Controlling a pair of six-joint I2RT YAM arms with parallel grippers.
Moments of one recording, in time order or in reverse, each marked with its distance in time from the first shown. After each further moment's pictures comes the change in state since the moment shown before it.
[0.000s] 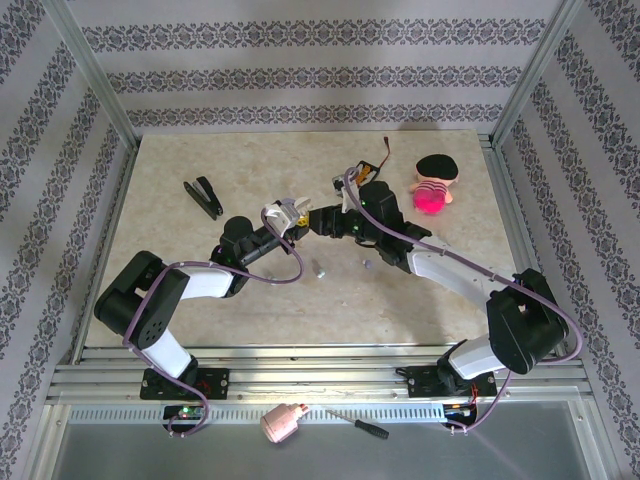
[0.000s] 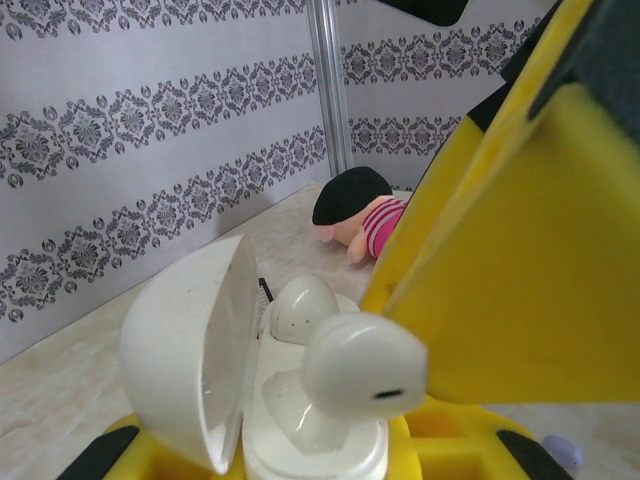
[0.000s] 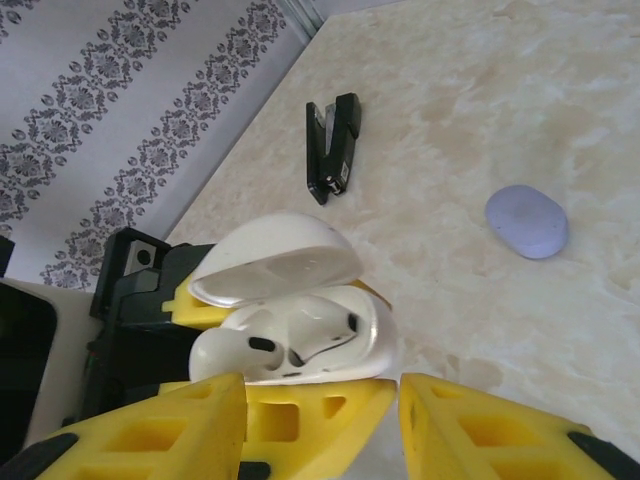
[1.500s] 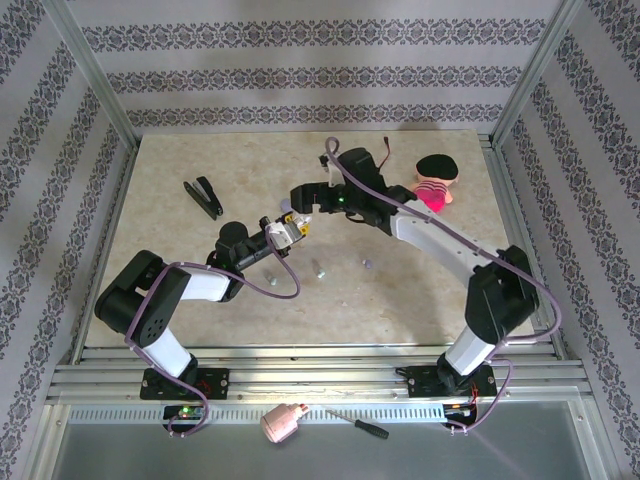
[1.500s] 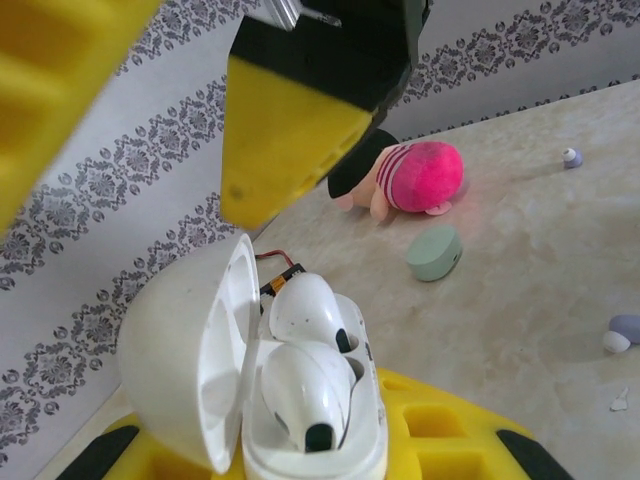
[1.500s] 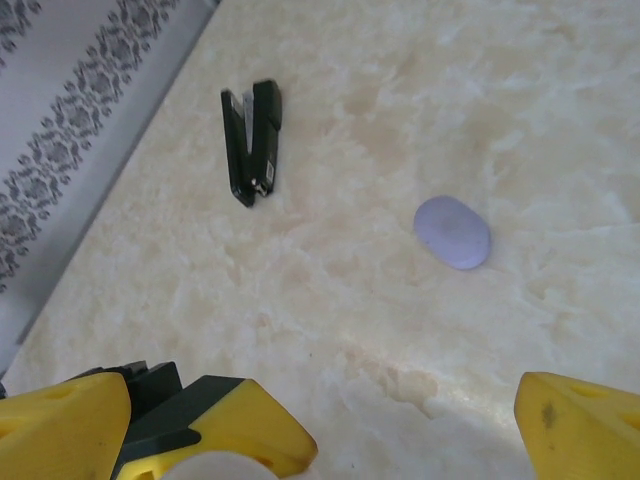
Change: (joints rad) left arm 0.034 0.009 -0.064 0.043 0.045 0.367; right arm -0.006 0.211 0.425 -0.442 0.111 -0.058
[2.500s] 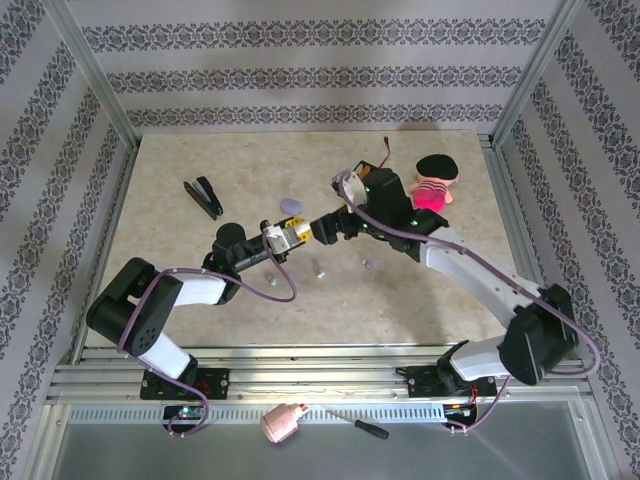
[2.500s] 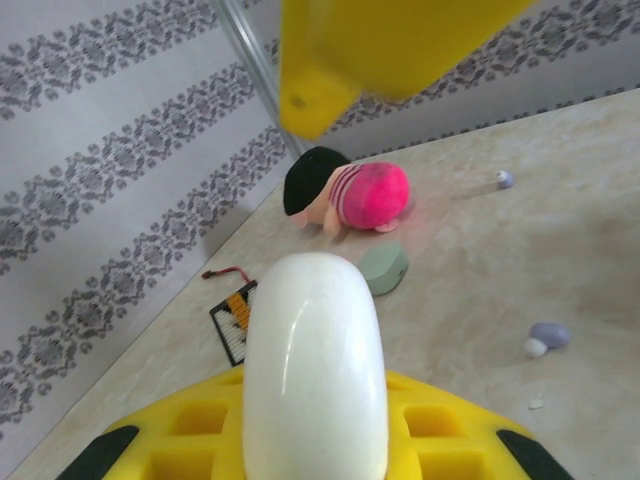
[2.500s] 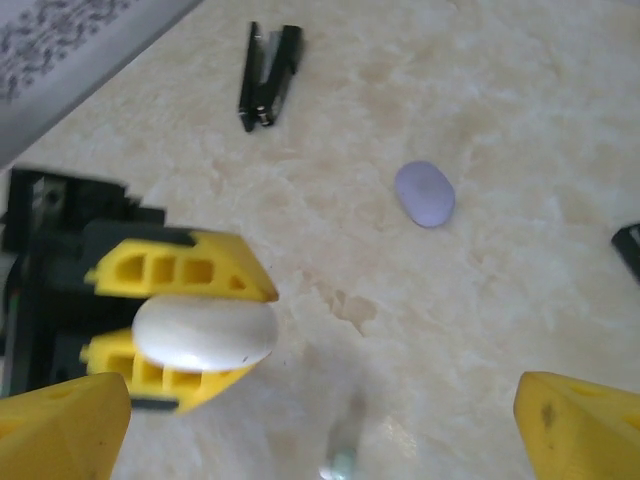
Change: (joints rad) left arm 0.000 -0.077 -0.024 -0.074 0.117 -0.031; right arm -0.012 -0.320 -0.269 -0.023 -0.030 -0.415
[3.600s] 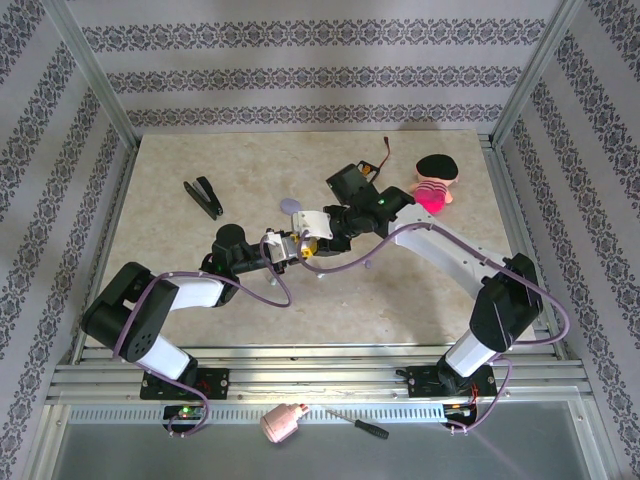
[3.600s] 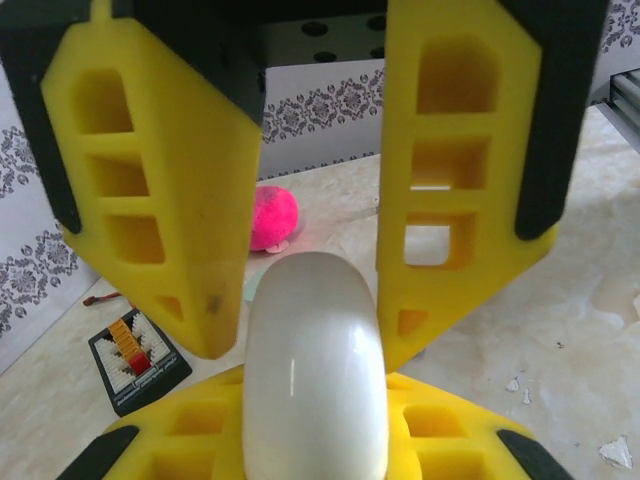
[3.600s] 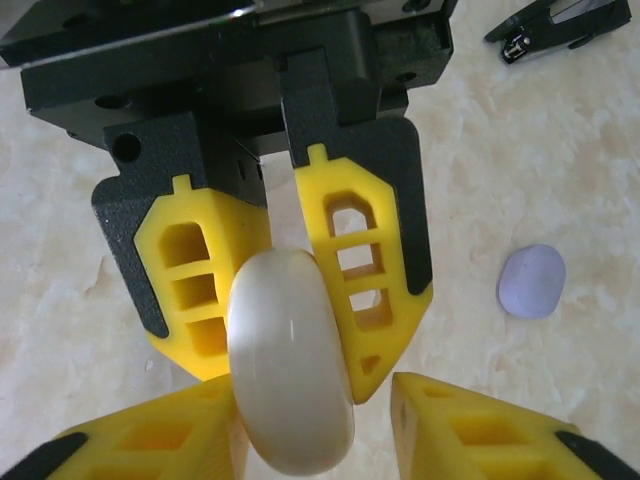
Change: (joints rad) left arm -0.002 -0.023 -0.017 -0.061 0.198 -0.061; right arm 0.090 0.269 0.311 -0.425 -0.093 -0.959
